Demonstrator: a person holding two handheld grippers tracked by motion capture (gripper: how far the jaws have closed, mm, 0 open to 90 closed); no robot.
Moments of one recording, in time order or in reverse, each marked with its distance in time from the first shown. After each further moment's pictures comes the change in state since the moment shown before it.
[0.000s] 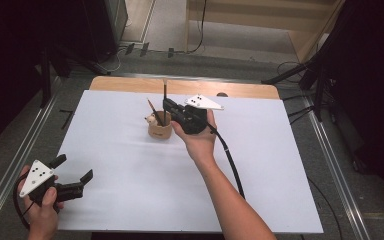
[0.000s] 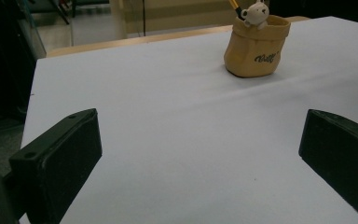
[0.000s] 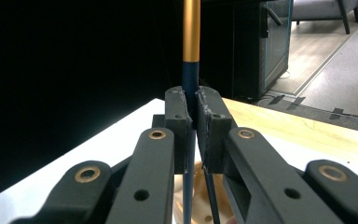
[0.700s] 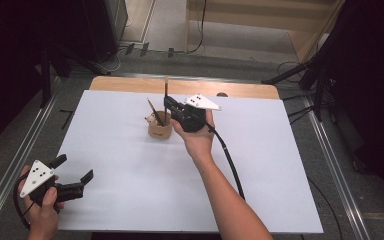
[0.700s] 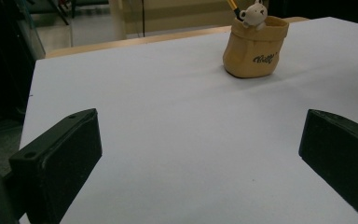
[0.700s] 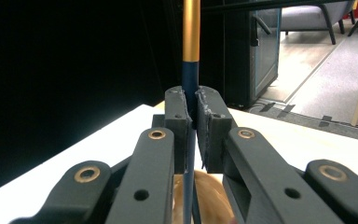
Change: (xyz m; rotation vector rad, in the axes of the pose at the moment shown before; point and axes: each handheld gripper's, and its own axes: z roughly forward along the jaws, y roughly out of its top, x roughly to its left) left arm -0.001 0.000 0.000 -0.009 -0.004 -0.004; right arm -0.011 -0.010 0.015 -0.032 -0.032 -0.020
